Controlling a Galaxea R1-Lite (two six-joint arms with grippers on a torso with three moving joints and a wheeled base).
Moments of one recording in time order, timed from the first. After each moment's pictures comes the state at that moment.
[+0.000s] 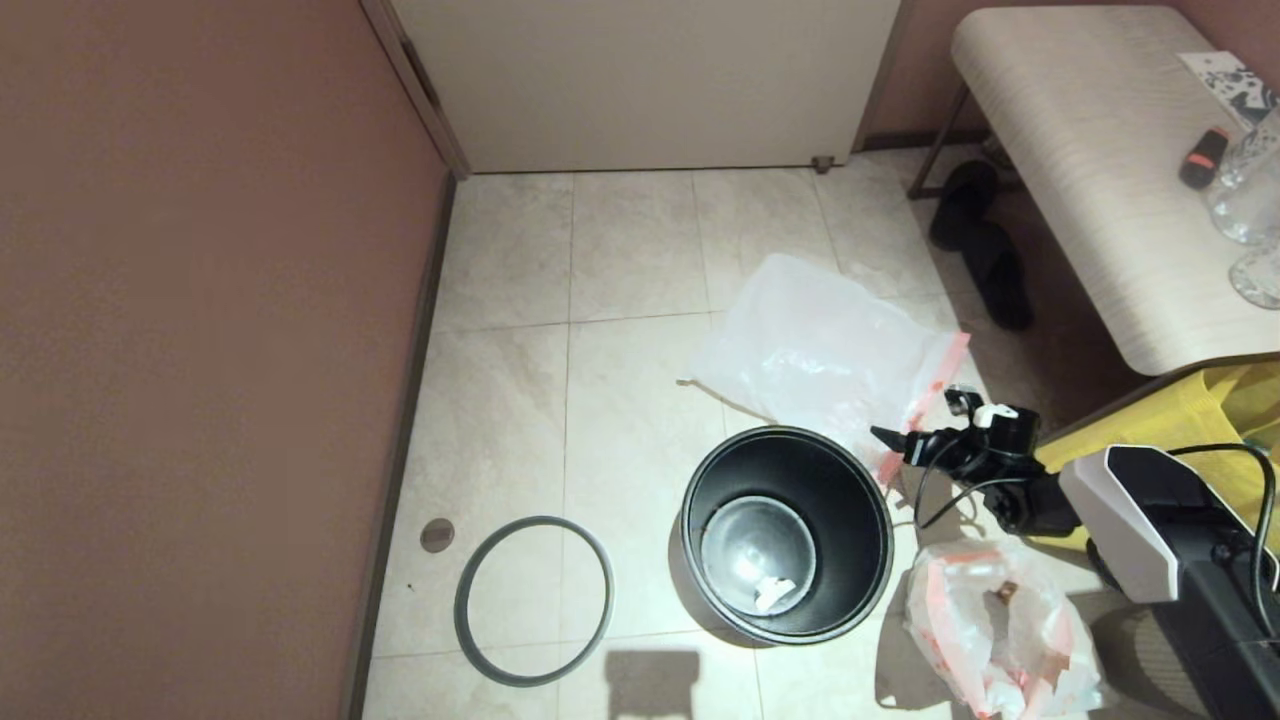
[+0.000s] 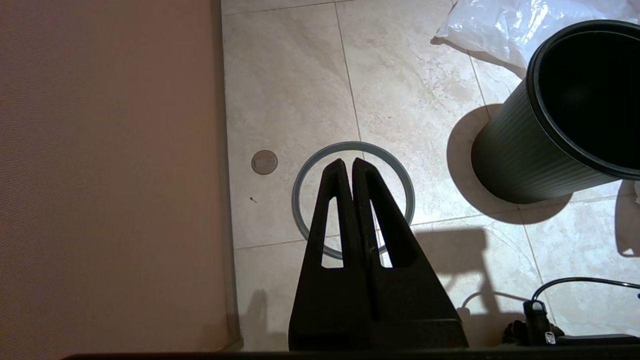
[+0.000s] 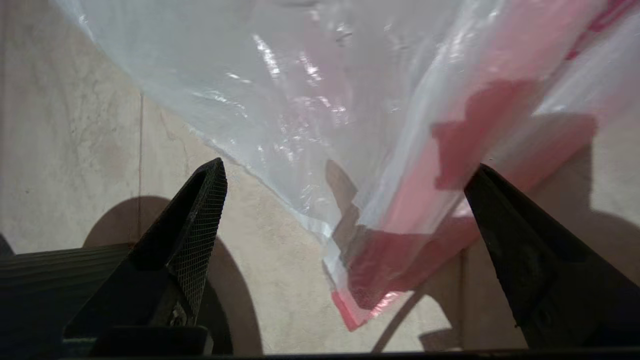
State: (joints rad) left arm 0.00 0.00 0.00 0.01 -0.01 0.05; right arm -0.11 2.93 -1.99 -0.73 0.49 0.20
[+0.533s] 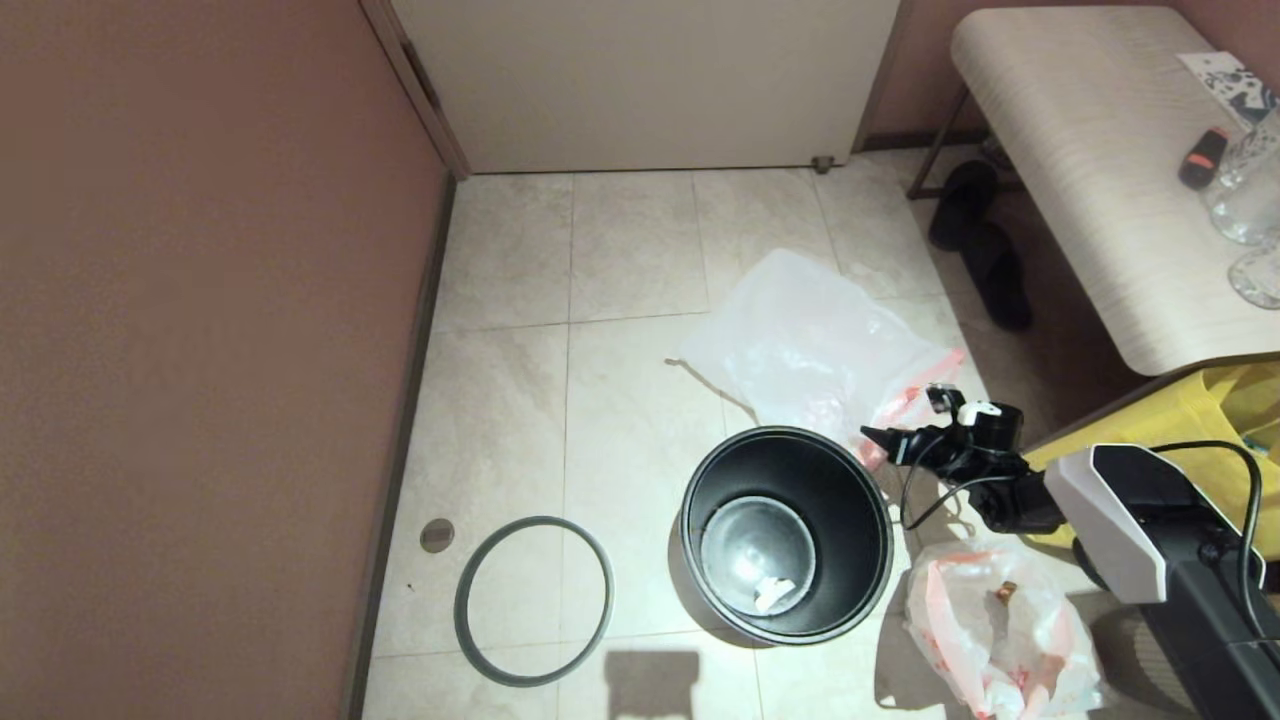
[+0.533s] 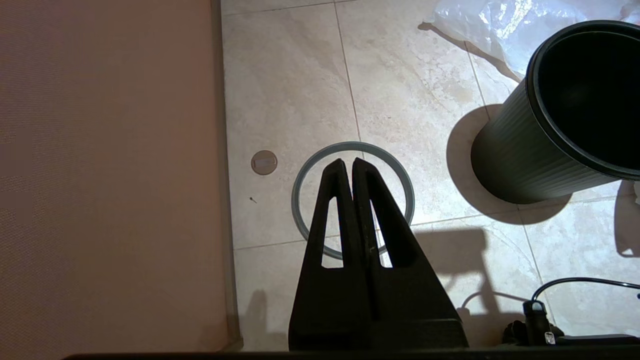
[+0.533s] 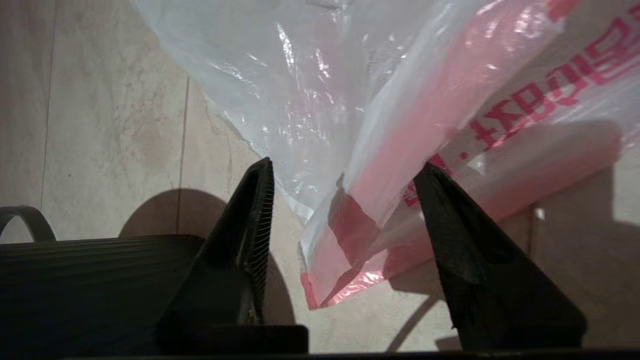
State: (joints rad) left arm 0.00 0.00 0.00 0.02 -0.01 0.05; right arm -0.07 2.93 -1.99 -0.73 0.53 0.20
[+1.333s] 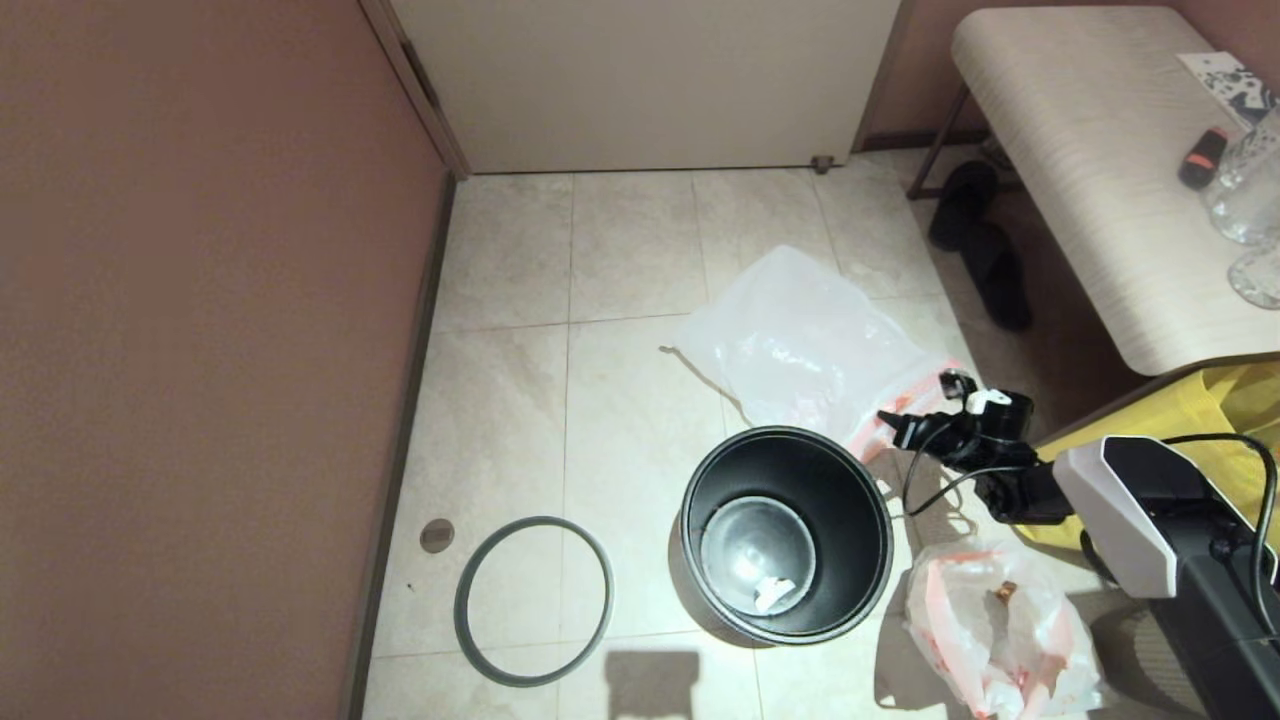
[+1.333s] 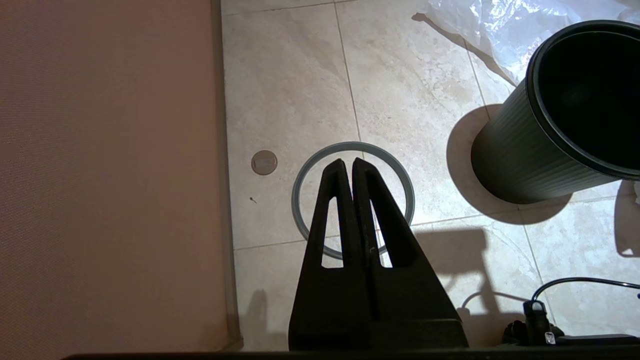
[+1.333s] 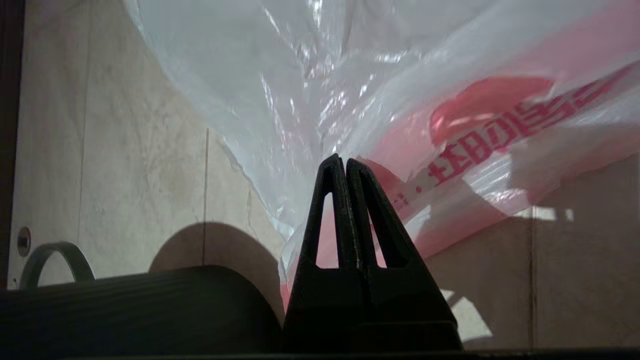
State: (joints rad) left arm 0.00 0.00 0.00 0.01 -0.01 0.05; right arm -0.08 2.90 -1.99 -0.76 0.52 0.31
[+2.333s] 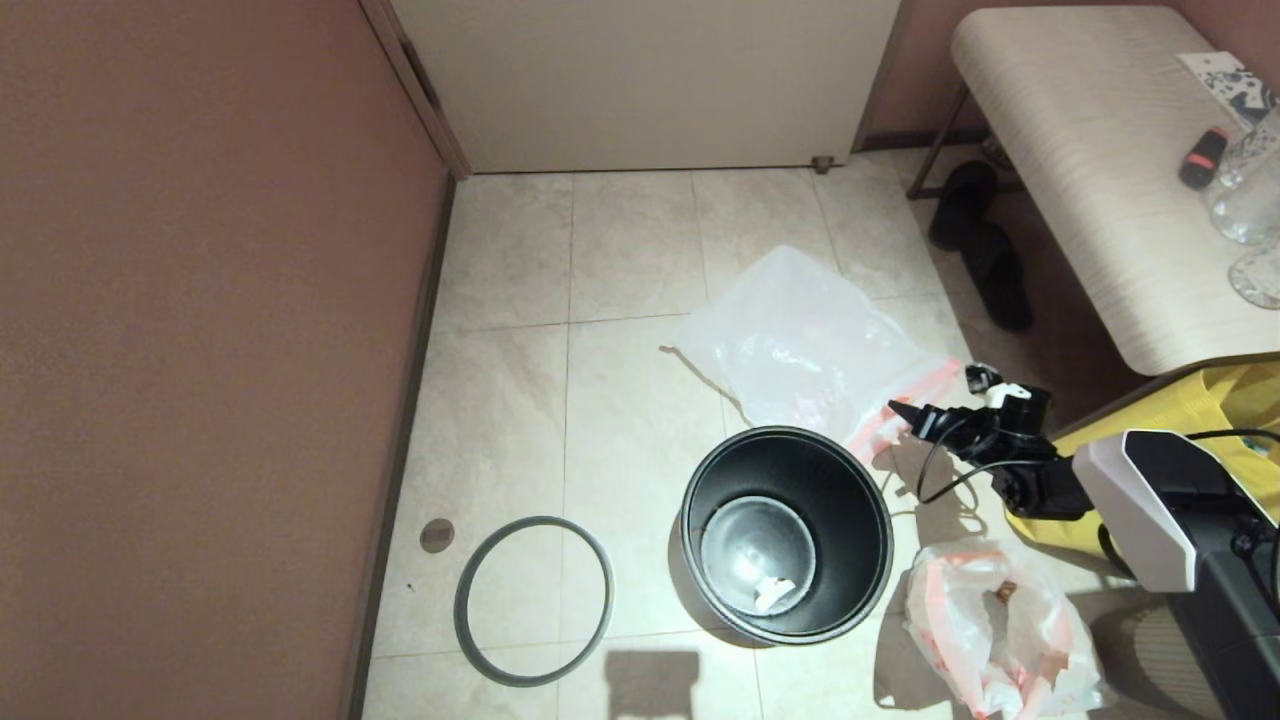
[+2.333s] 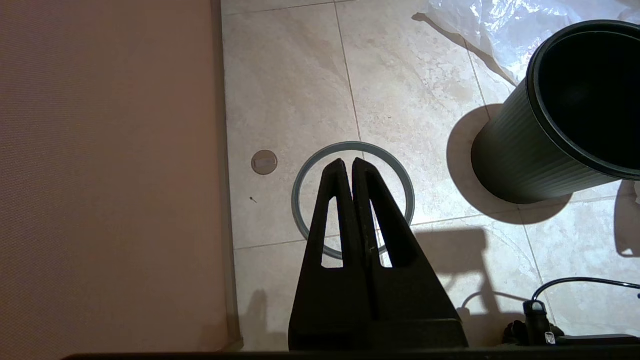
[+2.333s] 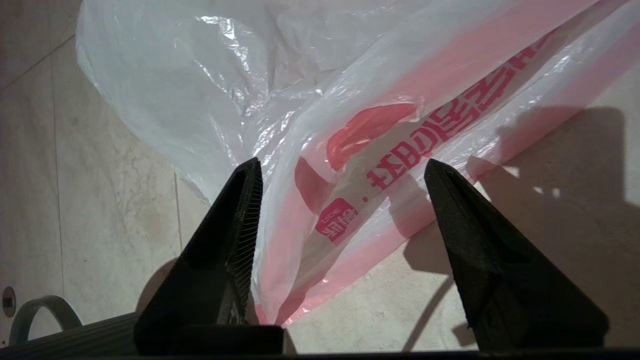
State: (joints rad) left arm 0.00 0.00 0.00 0.02 -0.01 0.05; right arm -0.11 2.87 -1.98 -0.74 0.44 0.38
